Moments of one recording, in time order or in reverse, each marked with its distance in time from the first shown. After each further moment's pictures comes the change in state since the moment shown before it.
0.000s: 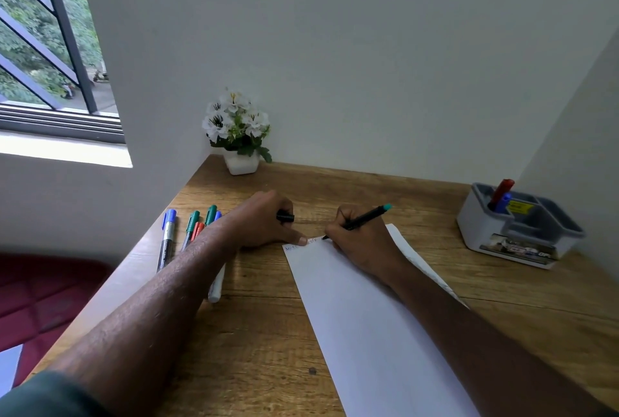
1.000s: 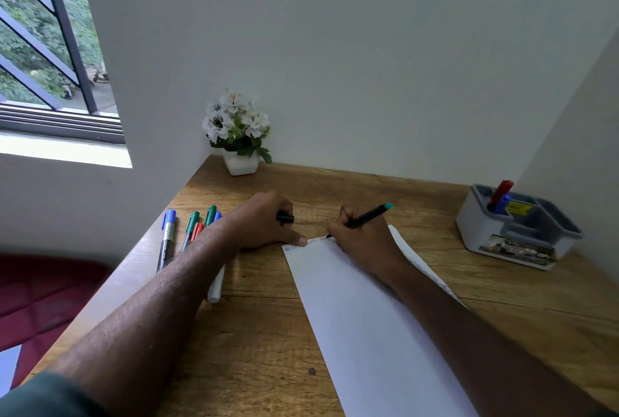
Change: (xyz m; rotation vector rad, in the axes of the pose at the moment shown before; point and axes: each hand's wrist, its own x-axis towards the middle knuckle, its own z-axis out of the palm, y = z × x) left_hand 0.000 0.001 0.000 -0.017 0.000 -0.015; right_hand 0.004 0.007 0.000 0.039 0.059 -0.011
